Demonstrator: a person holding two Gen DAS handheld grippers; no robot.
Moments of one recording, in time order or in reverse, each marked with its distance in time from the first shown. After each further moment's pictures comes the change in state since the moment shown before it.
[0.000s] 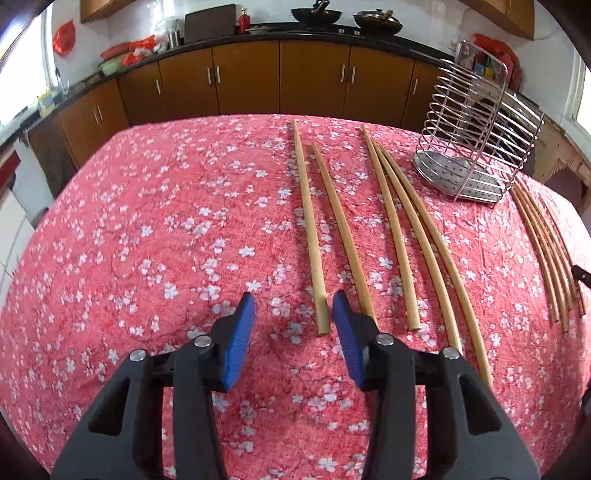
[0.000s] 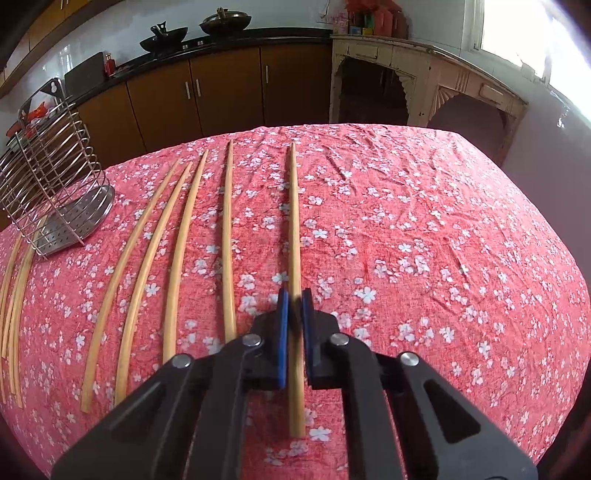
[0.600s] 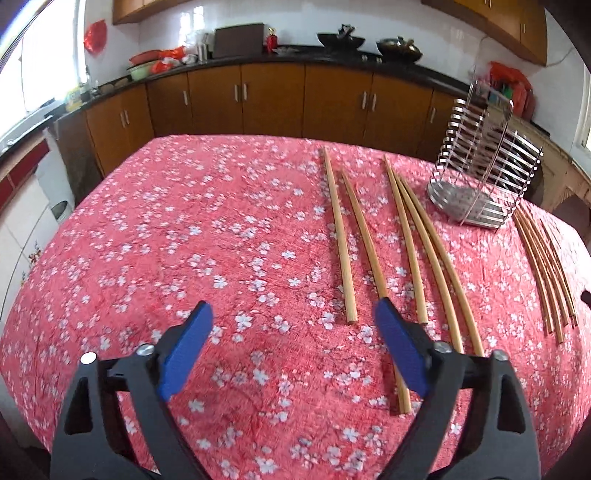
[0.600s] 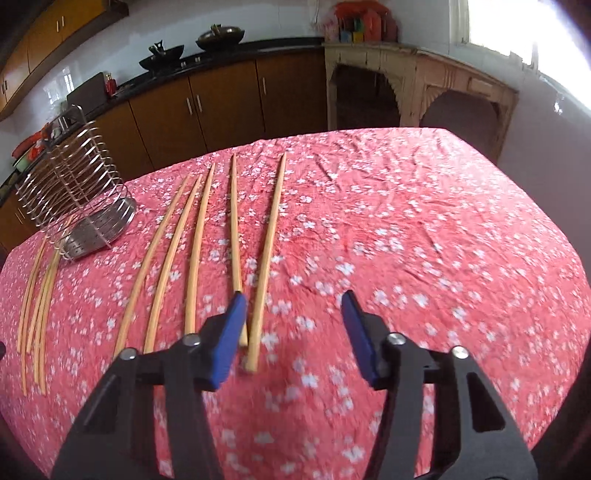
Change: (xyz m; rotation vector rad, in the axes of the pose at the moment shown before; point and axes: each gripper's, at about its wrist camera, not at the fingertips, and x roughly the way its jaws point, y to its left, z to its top) left arm -0.035 0.022 -0.021 -0.079 -0.081 0.043; right arm -0.046 -0.014 -0.009 0.054 -0.028 0.044
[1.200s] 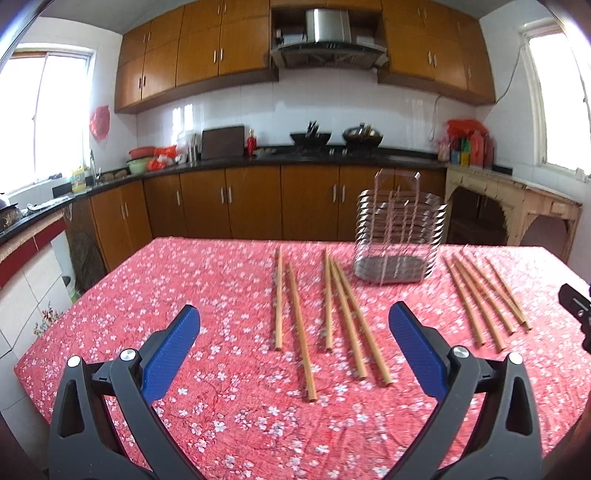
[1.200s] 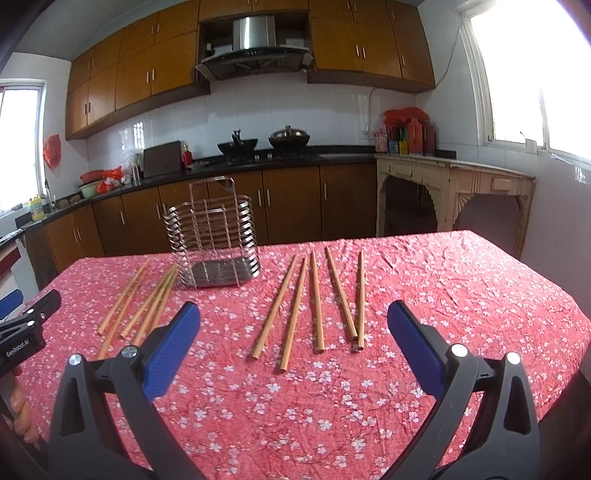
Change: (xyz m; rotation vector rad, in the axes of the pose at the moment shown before) left arm -0.098 -0.059 -0.035 0.080 -0.411 -0.005; right arm -0.145 0.064 -0.083 -0.128 -0.437 0.152
